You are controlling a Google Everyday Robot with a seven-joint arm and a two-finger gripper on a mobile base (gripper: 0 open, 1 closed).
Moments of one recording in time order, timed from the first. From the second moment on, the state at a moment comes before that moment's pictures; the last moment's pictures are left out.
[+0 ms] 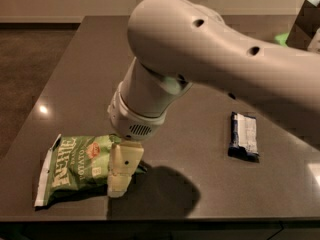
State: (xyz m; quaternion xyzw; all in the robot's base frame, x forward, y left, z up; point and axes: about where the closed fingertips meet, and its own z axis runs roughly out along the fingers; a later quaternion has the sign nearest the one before) arm 0.392 0.088 0.868 -0.74 0.63 0.15 0.19
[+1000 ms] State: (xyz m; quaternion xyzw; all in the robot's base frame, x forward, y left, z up) arm 0.400 0.100 0.864 -0.75 0.62 0.14 0.17
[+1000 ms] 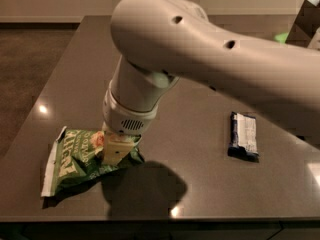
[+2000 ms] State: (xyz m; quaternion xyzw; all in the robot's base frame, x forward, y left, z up) arm 0.488 -0.038 0.920 -0.66 0.73 0.03 0.17
